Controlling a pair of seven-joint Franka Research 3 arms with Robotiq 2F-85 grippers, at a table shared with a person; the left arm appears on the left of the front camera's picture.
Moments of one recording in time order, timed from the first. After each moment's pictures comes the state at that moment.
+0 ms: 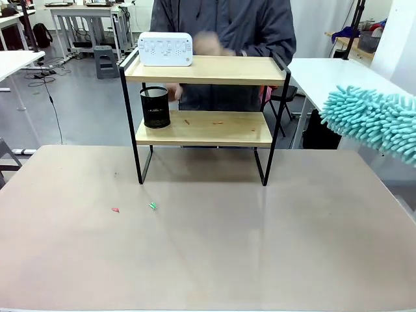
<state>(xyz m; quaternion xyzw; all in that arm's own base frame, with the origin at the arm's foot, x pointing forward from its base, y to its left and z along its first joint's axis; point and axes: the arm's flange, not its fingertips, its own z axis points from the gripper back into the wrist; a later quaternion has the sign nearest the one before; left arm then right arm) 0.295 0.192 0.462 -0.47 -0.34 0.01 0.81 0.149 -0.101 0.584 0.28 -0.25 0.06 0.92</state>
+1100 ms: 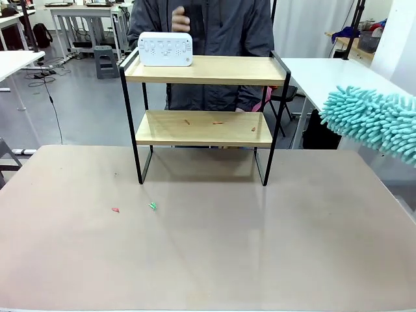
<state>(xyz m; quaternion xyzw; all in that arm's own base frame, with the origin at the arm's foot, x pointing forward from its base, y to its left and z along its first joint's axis) 0.295 0.192 0.462 -0.47 -0.34 0.01 0.81 0.149 -0.101 0.583 0.28 -0.25 0.06 0.92</state>
